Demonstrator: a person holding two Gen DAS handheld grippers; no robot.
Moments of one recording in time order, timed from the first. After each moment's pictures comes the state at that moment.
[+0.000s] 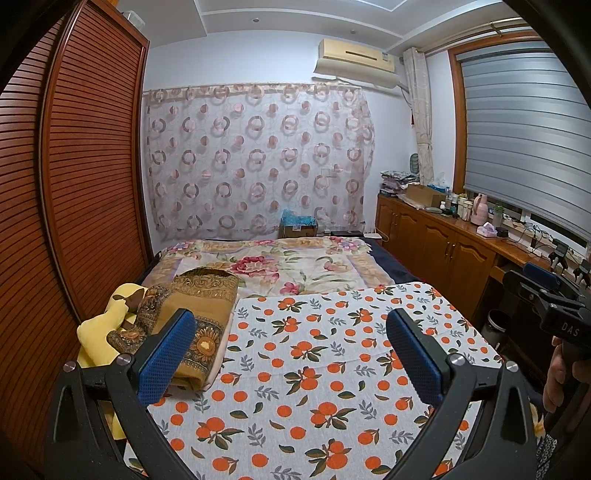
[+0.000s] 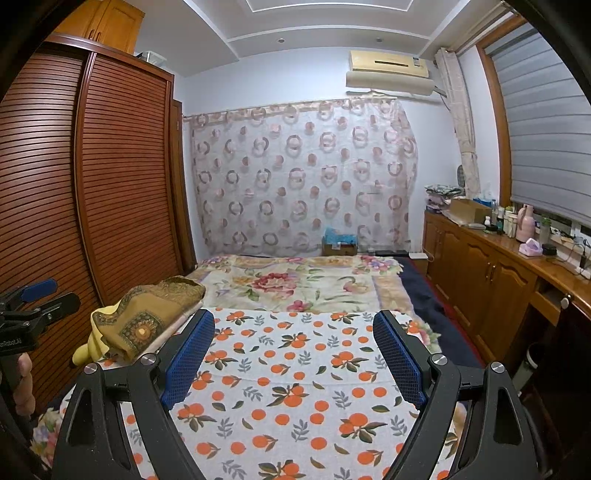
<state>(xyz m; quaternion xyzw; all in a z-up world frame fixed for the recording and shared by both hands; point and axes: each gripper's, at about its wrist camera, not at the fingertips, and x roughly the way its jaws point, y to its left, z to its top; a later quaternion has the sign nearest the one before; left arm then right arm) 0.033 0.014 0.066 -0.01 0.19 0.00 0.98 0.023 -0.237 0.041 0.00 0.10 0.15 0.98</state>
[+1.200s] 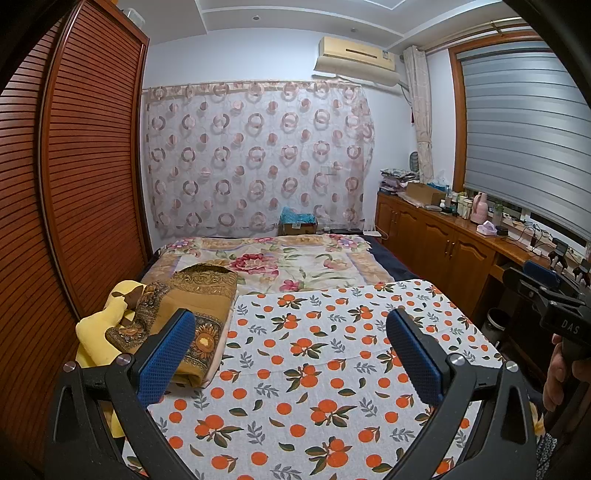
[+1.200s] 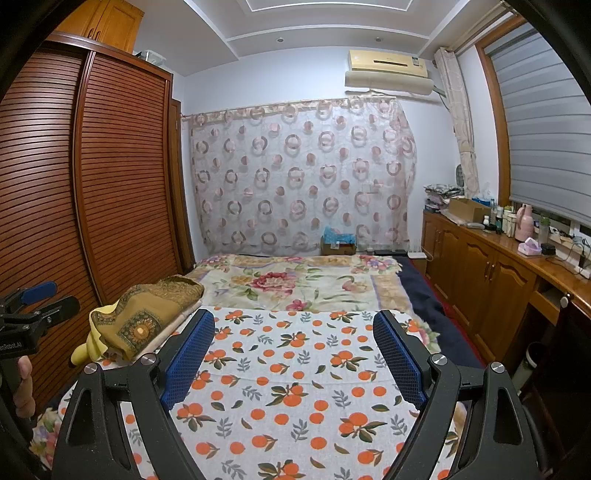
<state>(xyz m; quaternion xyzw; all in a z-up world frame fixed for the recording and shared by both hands) 0.034 0.014 0.067 -0.01 0.19 0.00 0.98 0.026 -0.250 0.040 0.00 0.10 0.15 0.98</state>
